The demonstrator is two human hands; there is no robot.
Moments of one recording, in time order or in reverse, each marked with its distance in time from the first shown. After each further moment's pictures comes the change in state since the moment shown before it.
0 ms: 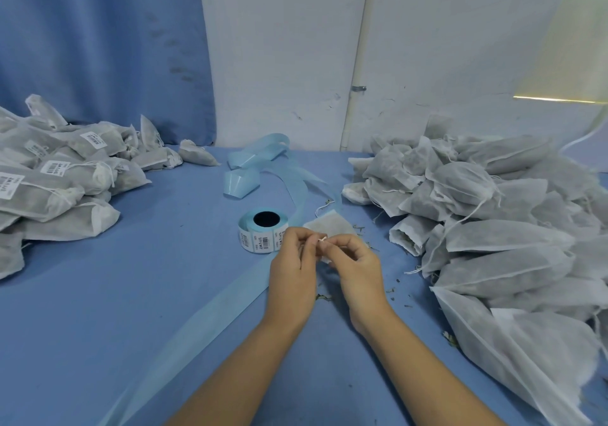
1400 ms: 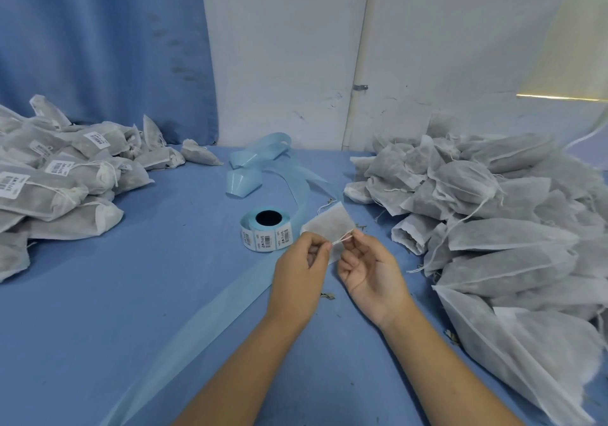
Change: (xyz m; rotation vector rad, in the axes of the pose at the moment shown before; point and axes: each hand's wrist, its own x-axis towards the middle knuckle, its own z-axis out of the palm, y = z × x) left_hand 0.002 -0.005 -0.001 0.246 -0.070 0.010; right_hand 0.018 0.001 -0.022 0.695 -0.133 0.341
